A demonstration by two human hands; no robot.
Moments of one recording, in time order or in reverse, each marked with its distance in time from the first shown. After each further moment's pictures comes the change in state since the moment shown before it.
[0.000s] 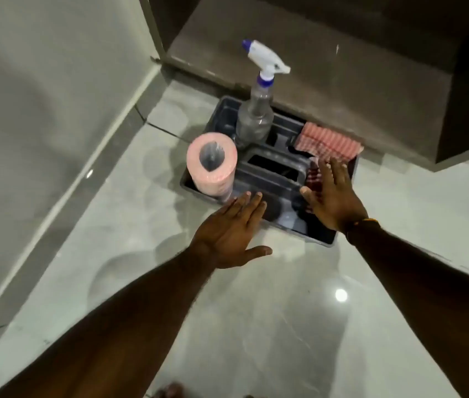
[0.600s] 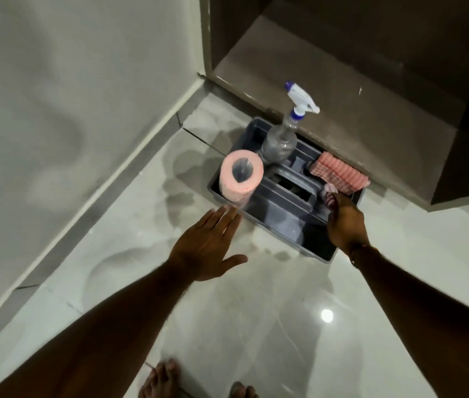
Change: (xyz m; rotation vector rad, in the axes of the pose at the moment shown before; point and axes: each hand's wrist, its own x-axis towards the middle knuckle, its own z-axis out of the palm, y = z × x) left_hand -0.095 -0.022 -0.027 -0.024 0.043 -0.179; right_hand -0.030 -0.045 -0.044 0.168 0.030 0.099
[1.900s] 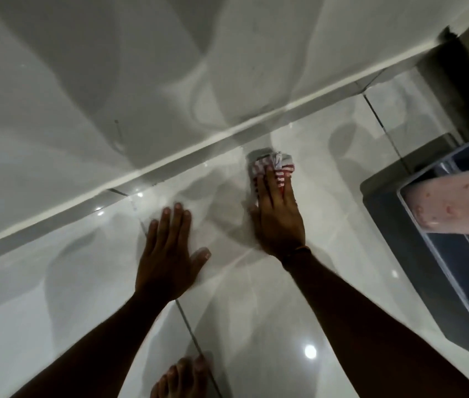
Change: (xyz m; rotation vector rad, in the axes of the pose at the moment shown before) left_hand -0.194 -0.152 0.293 -0.344 0.286 -0.901; right_hand -0.055 -0.220 0.396 -0.386 -0.124 -0.984
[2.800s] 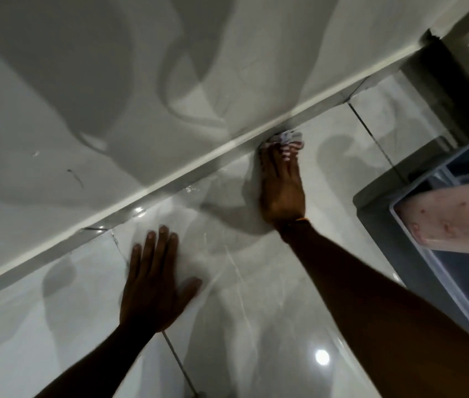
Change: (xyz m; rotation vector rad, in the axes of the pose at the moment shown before) left_hand 0.015 -0.009 0.012 0.058 0.111 0.056; right_hand 0.085 0.043 -0.024 0.078 0.094 0.112
